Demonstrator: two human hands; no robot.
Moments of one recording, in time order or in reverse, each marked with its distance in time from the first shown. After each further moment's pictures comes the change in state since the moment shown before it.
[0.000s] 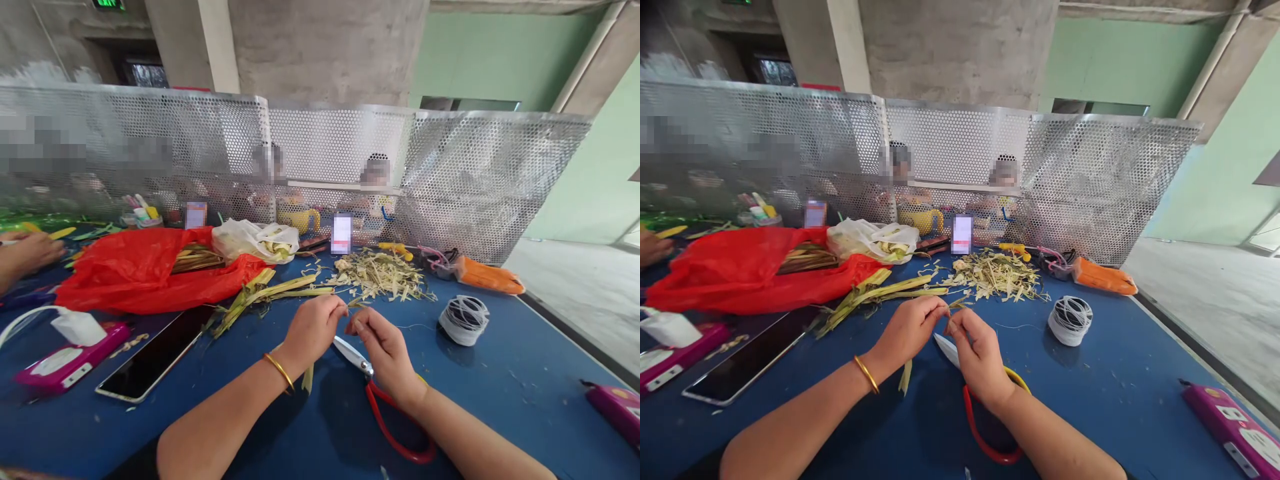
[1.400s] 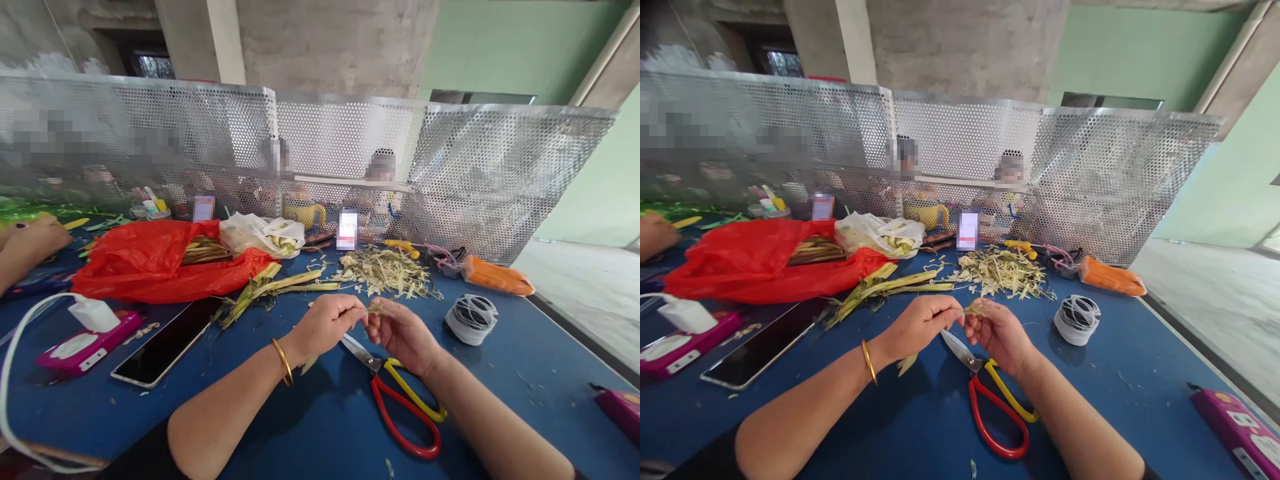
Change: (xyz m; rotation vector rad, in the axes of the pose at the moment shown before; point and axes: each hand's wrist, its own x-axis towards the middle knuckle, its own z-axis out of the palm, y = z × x) left_hand 0.003 0.007 -0.013 -0.331 -0.161 0.092; right_hand 0.026 0.004 -0.029 0.781 -0.133 0.637
